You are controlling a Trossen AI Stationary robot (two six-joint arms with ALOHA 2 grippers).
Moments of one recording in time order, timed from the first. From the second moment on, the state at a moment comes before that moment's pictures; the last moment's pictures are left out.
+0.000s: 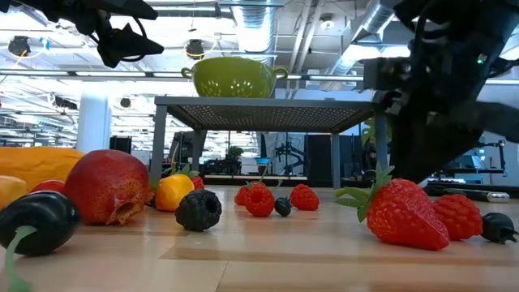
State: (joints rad) left arm -0.35 0.73 0.47 -0.05 -0.49 -0.42; right arm 0.47 1.73 0.96 -0.65 0.45 0.32
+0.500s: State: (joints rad) left arm -0.35 0.73 0.47 -0.03 -0.49 -0.42; right arm 0.45 1.83 1.00 -0.71 0.45 0.32
